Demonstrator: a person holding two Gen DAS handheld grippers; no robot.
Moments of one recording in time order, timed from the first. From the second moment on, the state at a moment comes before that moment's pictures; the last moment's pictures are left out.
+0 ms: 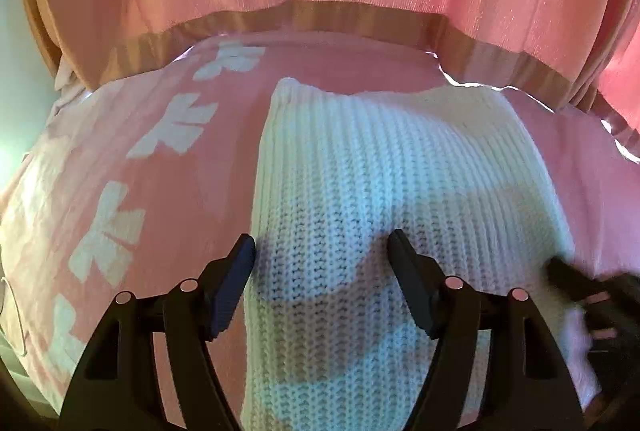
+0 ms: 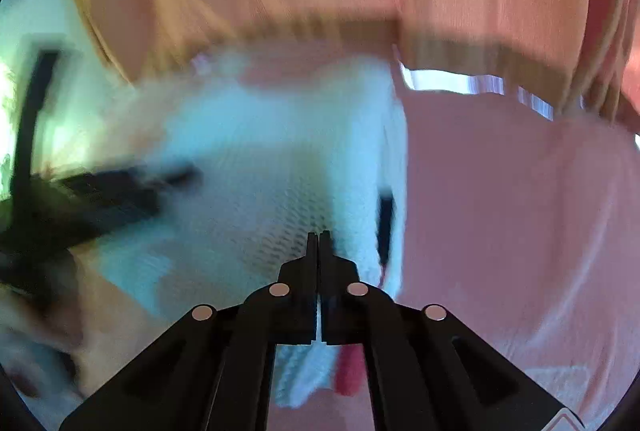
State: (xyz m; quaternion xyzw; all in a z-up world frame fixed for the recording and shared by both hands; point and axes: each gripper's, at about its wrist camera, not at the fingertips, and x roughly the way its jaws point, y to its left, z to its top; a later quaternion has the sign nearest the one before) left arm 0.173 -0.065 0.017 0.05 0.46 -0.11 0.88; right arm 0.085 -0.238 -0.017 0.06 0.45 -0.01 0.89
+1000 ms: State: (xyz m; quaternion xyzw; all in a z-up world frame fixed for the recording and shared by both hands) left arm 0.027 -0.050 0.018 0.10 0.36 -0.07 0.93; right arm -0.054 -0.225 -0.008 0.06 0.38 -0.19 0.91
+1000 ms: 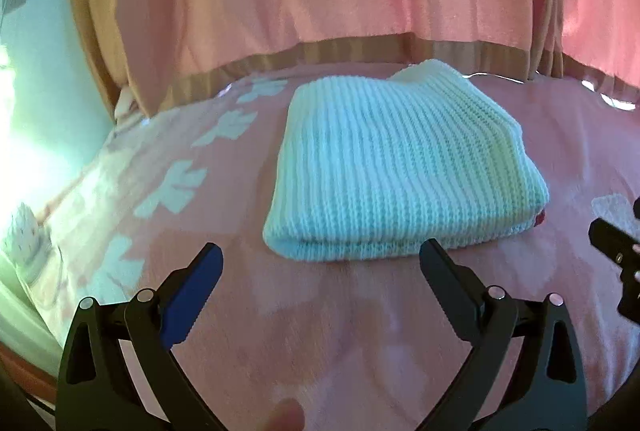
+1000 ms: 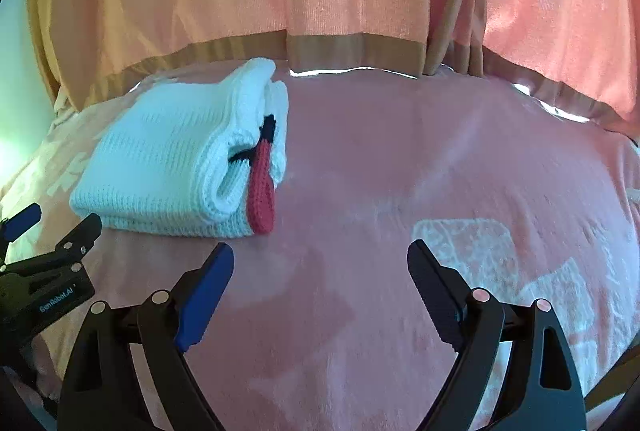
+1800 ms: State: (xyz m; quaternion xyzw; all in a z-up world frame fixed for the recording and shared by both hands) left arm 0.017 -0.062 0.008 0.09 0.37 -0.08 0.92; right arm -0.059 -0.213 -0.024 0.06 0.39 -0.17 0.90
